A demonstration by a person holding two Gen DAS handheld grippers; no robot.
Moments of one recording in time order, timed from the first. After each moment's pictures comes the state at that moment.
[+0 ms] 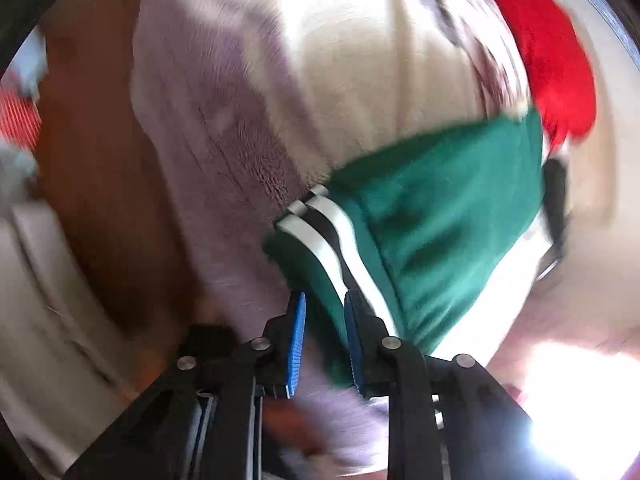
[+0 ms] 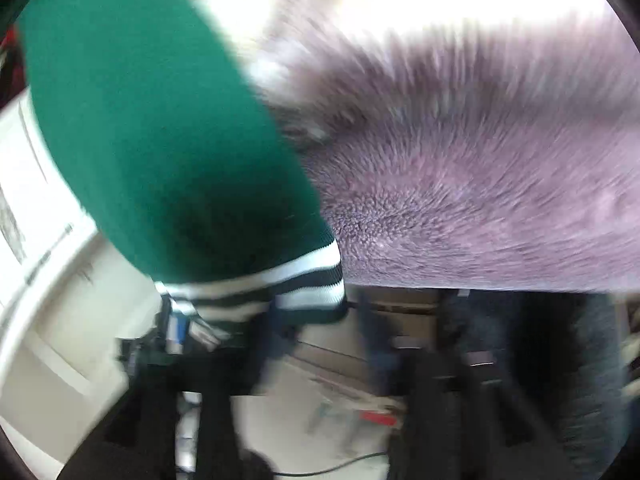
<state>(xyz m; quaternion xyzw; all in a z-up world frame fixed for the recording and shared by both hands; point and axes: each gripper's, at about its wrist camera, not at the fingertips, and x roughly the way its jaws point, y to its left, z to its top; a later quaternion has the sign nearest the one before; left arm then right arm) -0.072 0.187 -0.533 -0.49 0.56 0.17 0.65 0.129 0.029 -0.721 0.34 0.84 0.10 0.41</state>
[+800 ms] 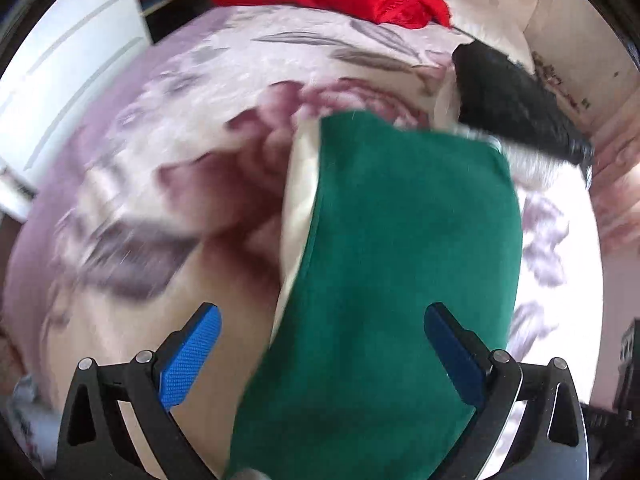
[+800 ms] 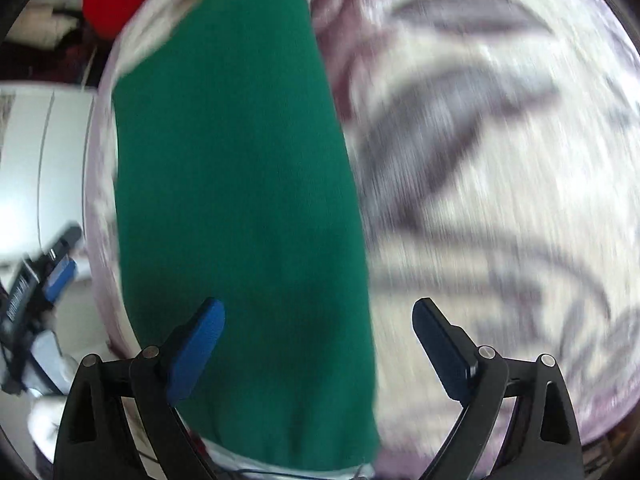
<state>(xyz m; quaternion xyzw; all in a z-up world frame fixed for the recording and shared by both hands) 0.346 0.145 -0.472 -0.12 0.56 0.04 0.82 0.410 0.013 -0.624 0.23 0.71 0.05 0.67</state>
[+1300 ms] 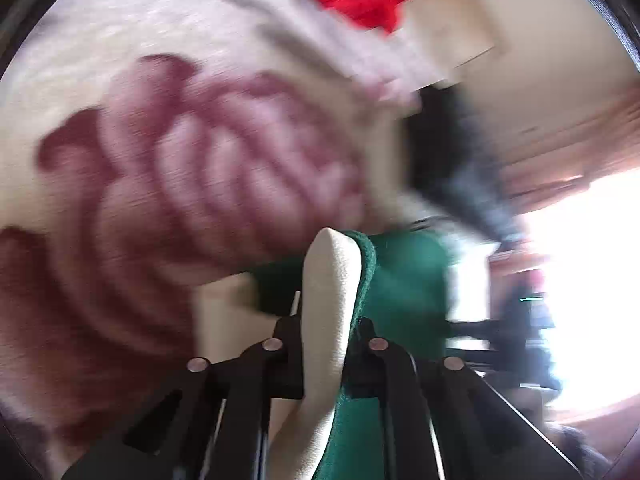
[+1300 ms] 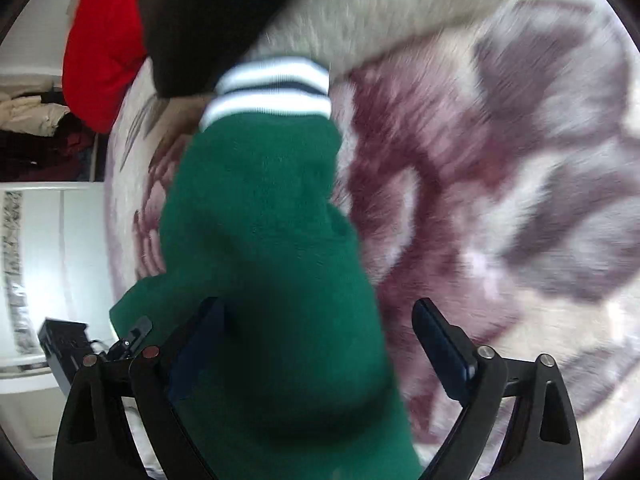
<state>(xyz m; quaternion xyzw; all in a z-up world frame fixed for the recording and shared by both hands) 0.472 0.199 -0.550 -0.36 0.51 -0.21 0.75 0.625 -0.012 -0.718 0.35 0.66 0.05 0.67</state>
